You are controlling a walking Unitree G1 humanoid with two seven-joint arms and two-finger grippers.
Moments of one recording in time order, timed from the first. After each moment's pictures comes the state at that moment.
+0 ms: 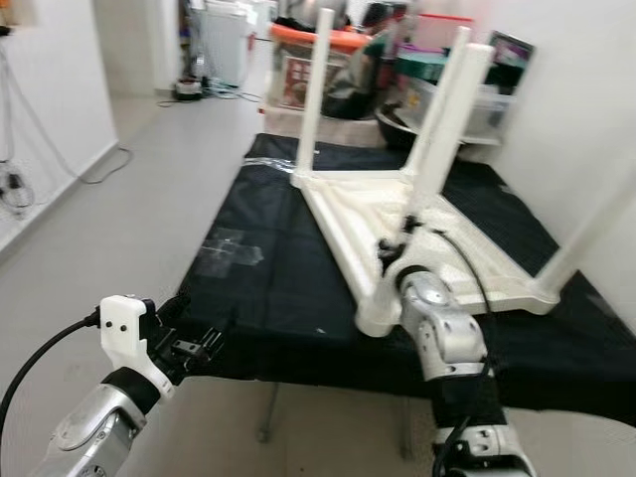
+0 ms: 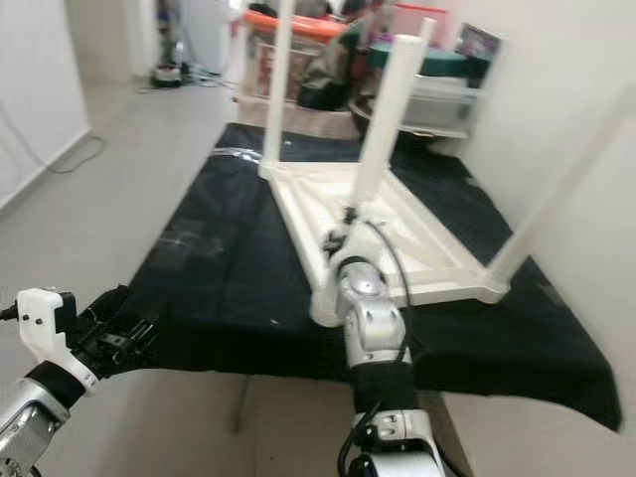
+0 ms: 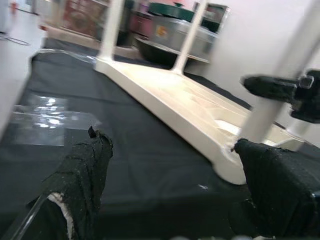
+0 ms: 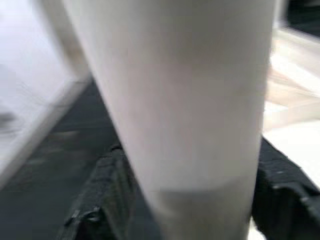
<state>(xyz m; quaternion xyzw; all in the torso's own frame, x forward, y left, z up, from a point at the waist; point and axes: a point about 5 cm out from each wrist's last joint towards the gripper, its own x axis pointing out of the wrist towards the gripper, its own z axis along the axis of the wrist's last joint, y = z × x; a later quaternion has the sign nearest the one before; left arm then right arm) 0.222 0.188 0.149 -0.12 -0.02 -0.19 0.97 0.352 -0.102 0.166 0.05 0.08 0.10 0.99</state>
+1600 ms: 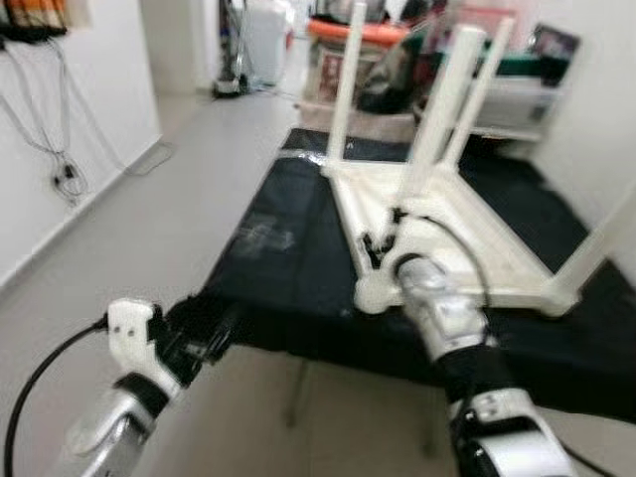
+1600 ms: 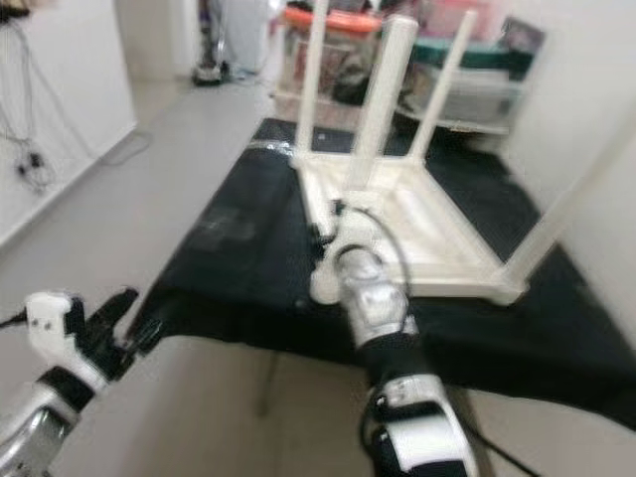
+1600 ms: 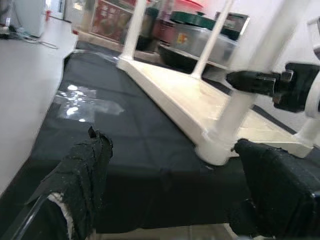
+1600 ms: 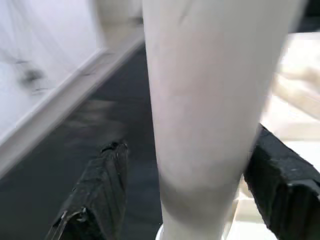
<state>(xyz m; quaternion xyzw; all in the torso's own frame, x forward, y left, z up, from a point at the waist) 0.219 0.189 0.148 -0.12 -0.02 -0.19 0.97 0.377 -0.099 0.171 -0.01 0.09 0.15 0.99</state>
